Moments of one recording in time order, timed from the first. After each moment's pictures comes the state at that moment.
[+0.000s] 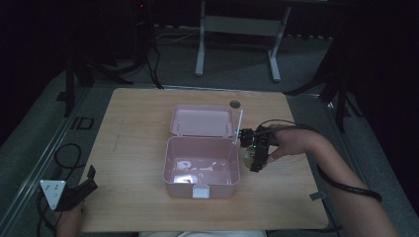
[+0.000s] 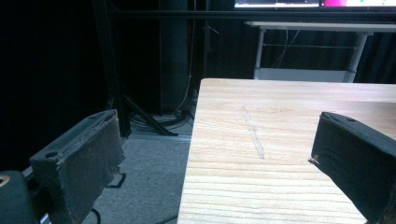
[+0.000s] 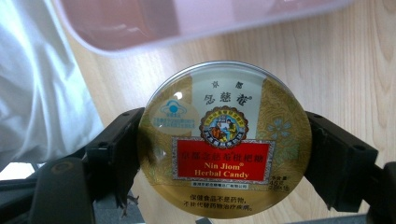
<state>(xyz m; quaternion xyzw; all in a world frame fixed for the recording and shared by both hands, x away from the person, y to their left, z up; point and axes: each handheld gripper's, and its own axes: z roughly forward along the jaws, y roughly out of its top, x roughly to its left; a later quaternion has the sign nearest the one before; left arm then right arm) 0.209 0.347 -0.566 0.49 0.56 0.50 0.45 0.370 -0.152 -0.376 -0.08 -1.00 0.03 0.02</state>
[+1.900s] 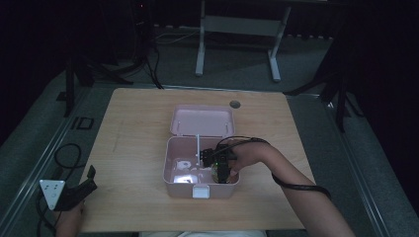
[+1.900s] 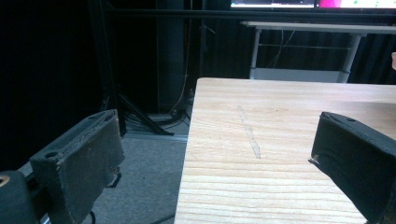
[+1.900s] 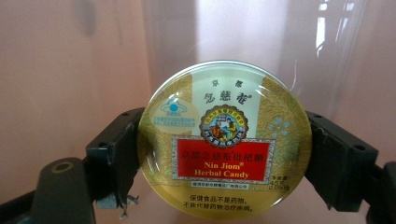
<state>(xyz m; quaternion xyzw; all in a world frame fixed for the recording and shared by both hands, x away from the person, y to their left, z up) 0.209 0.348 -0.566 0.49 0.56 0.49 0.45 0.365 -0.062 -0.462 0.01 -1.00 0.05 0.04</state>
